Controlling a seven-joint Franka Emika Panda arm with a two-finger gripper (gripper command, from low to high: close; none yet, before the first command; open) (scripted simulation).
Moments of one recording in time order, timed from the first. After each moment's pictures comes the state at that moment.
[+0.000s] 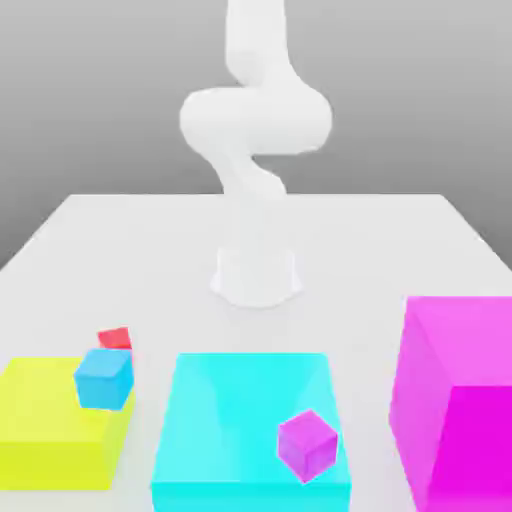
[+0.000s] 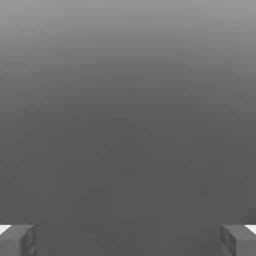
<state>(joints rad) -0.06 -0.76 0.02 -2.34 0.00 2.34 0.91</state>
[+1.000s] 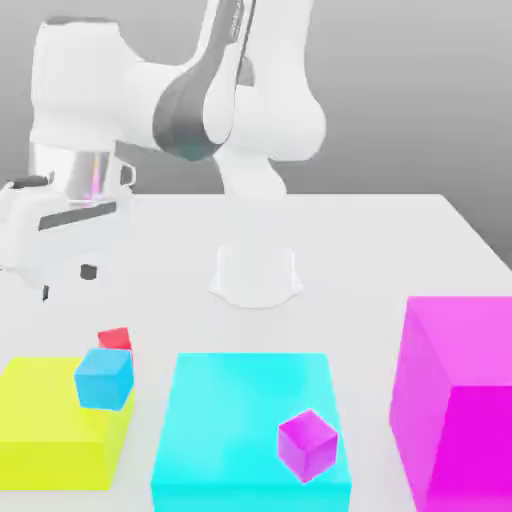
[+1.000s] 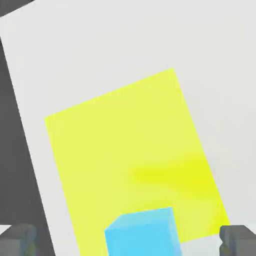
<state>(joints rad) -0.75 -0.25 0.17 -2.81 0.03 2.76 2.26</state>
